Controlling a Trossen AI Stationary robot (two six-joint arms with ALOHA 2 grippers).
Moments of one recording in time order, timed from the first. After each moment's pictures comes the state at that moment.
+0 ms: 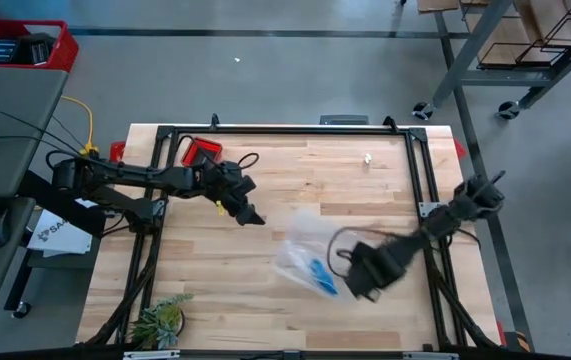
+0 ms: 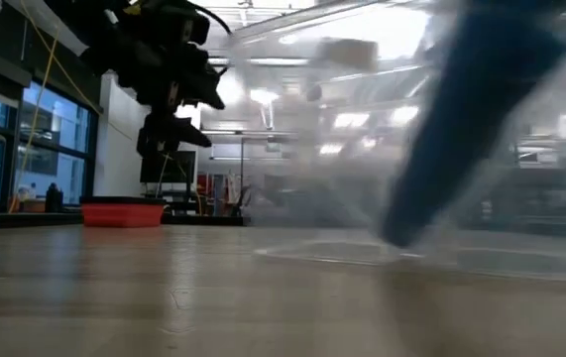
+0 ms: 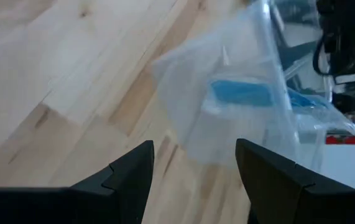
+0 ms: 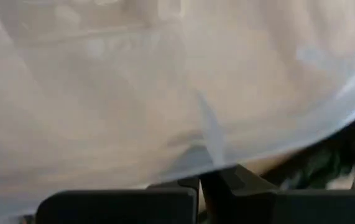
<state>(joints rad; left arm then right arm) 0.17 1.32 0.70 -0.08 0.42 -0.77 0.60 1.72 1.34 -1.39 -0.07 1.17</state>
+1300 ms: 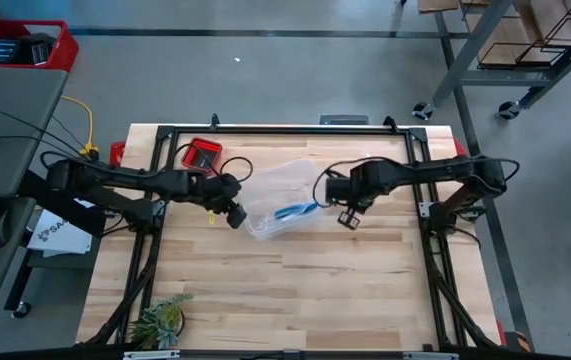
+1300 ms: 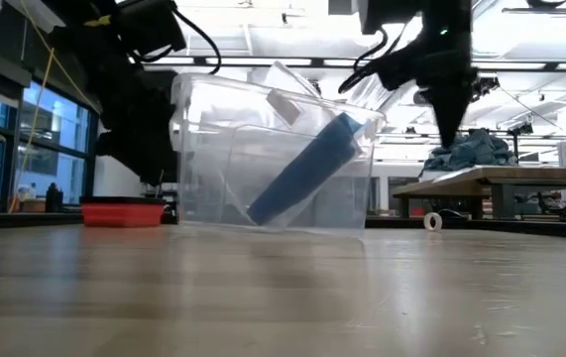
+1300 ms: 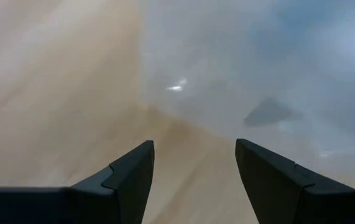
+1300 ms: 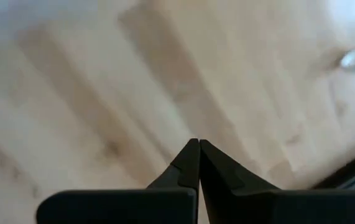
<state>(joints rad) 0.11 1.26 0.70 -0.47 -0.05 -0.66 -0.03 1.59 1.27 -1.28 0.16 0.50</state>
